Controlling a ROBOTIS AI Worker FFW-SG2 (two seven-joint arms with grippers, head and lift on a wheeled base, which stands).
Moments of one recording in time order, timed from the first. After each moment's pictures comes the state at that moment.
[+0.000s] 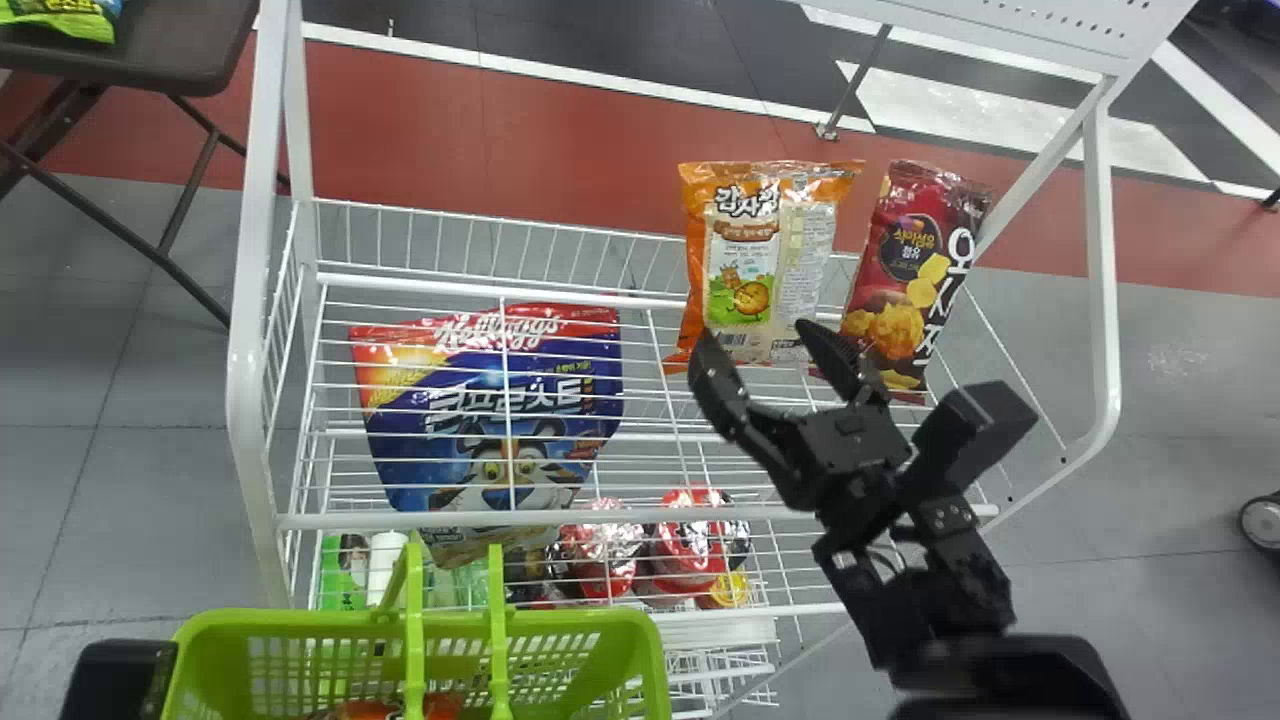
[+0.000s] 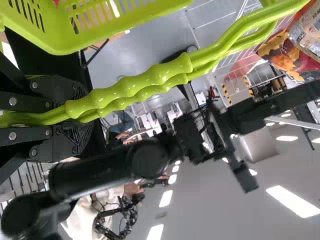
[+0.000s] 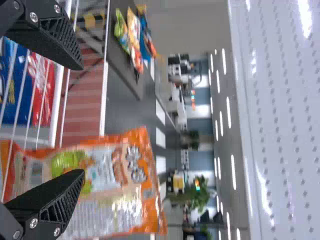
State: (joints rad) left arm 0.59 0.12 -0.10 -2.36 0.43 1.37 -1.07; right arm 0.46 -0.08 -0.21 -2.07 -0.20 0.10 0.29
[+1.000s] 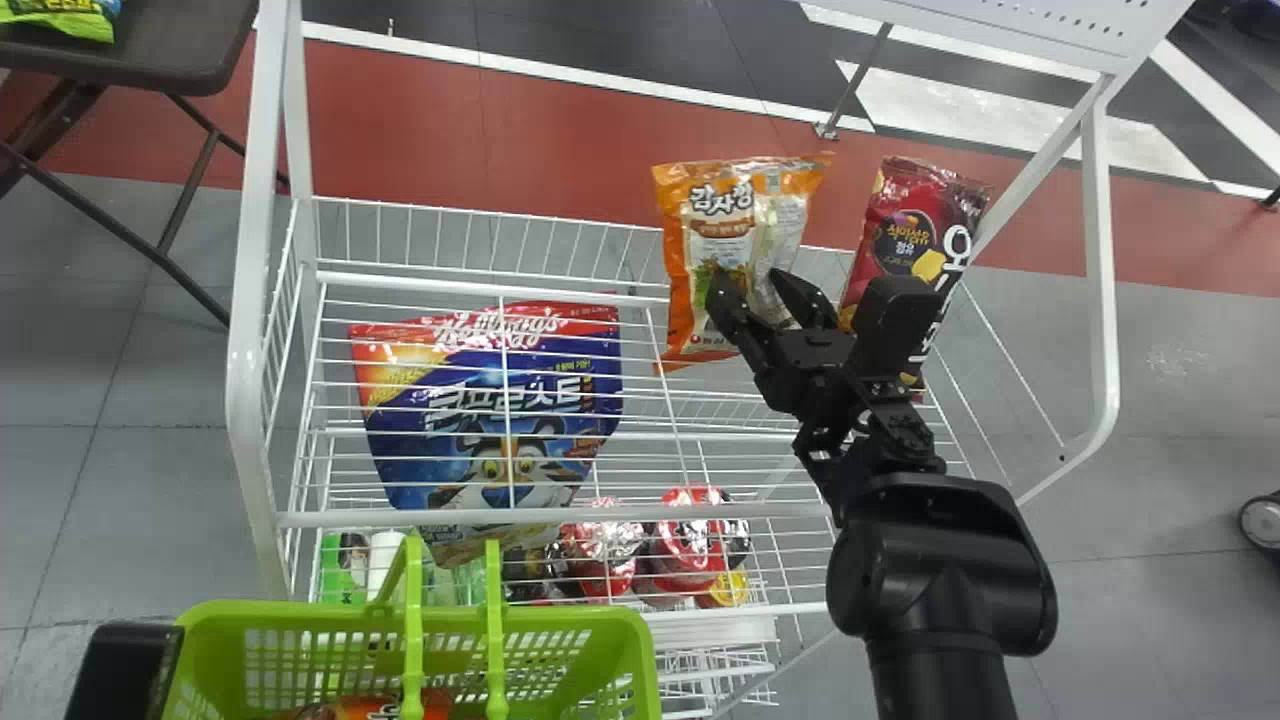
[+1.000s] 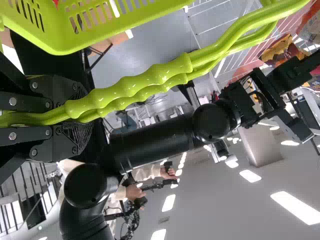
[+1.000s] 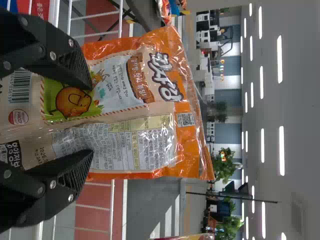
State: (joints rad) left arm 0.55 0.13 -0.10 -2.34 0.43 1.38 -1.06; right arm 0.09 -0.09 -0.25 -1.69 -0.06 0.19 0.31
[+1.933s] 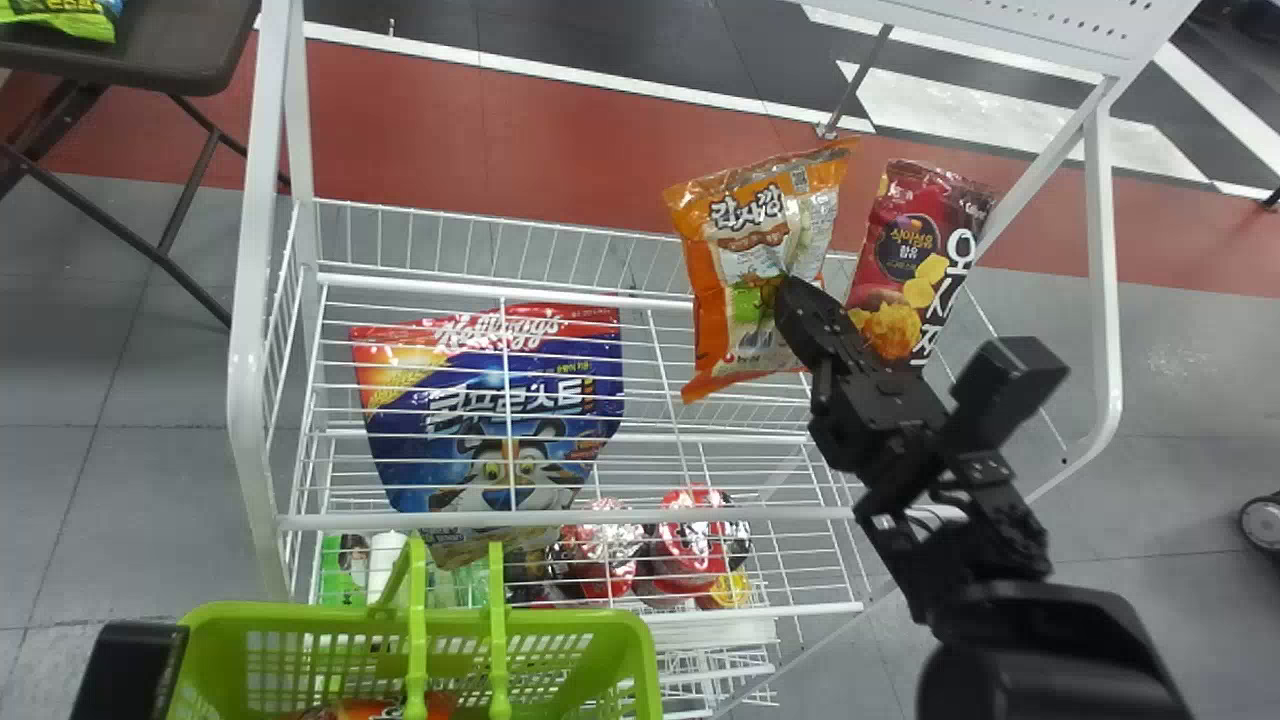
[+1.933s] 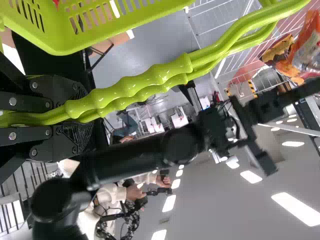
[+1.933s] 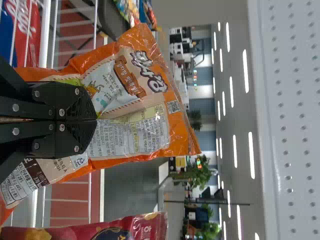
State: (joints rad) left arm 0.54 0.12 -0.10 -2.34 0.42 1.40 -1.06; right arm 0.41 -0.08 -0.32 -2.12 -0.22 0.25 0.37
